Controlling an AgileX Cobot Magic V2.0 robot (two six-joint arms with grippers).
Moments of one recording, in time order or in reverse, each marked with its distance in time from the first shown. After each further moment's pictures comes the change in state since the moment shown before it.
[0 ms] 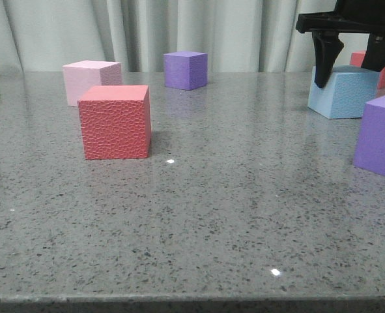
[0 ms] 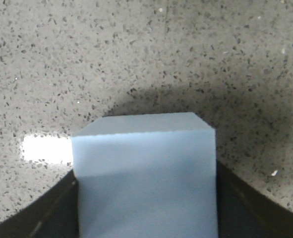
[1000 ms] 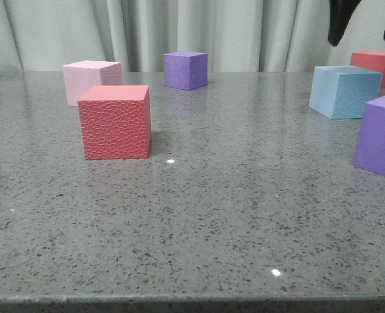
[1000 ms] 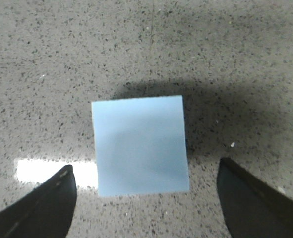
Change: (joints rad) left arm 0.000 0.000 0.000 -0.010 -0.001 0.000; right arm 0.000 -0.130 0.023 -0.034 0.010 0.009
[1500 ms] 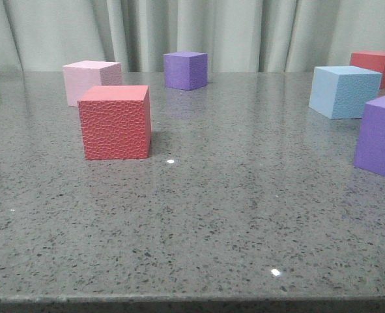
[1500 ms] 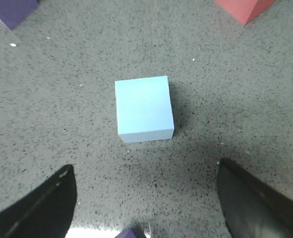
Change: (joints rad) left arm 0.000 0.000 0.000 -0.002 -0.004 0.000; right arm 0.000 -0.426 0.312 0.000 -0.166 0.043
